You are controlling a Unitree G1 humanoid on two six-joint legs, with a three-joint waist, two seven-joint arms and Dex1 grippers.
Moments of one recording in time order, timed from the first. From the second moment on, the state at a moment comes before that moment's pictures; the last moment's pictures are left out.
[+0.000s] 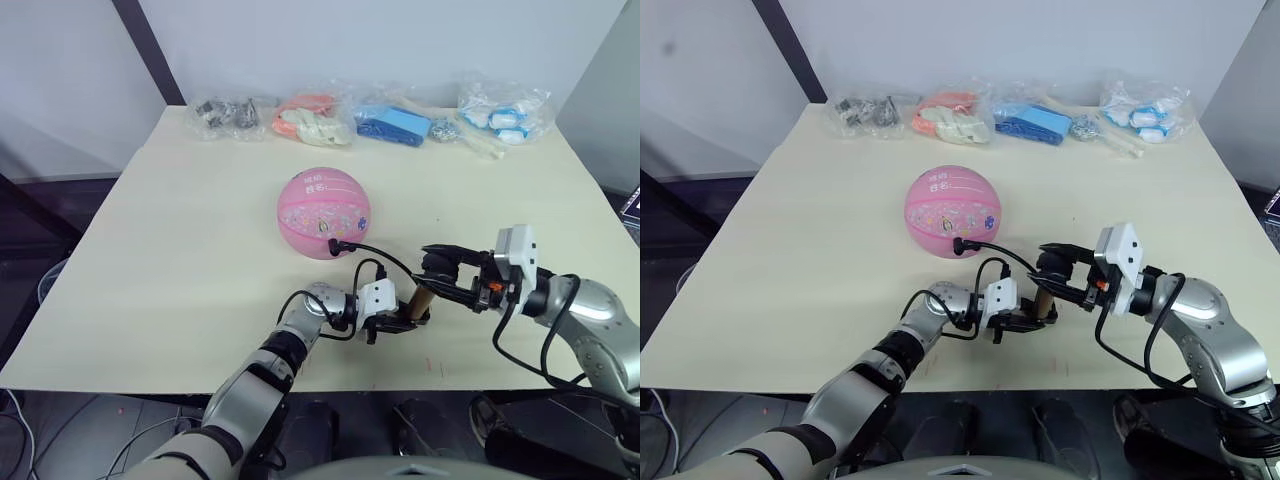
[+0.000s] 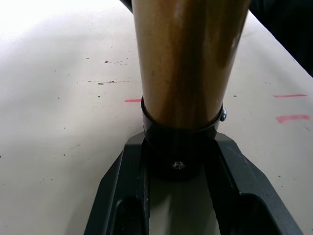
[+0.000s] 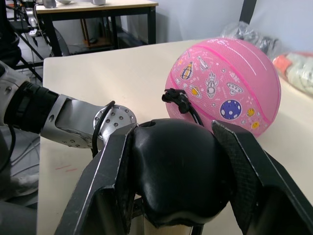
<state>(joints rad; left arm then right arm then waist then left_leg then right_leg) -0.61 0.10 -0.39 0.94 0.09 -0.41 -1.09 -0.14 -0.65 -0.02 -0.44 0.62 0.40 0.89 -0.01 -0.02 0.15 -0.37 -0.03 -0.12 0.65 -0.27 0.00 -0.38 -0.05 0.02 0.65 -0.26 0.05</state>
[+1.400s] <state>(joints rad) -0.61 0.10 -0.39 0.94 0.09 -0.41 -1.09 -0.20 -0.80 -0.20 -0.57 0.86 0.52 0.82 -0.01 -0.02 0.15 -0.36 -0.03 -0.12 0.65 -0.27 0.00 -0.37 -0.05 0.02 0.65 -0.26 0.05</state>
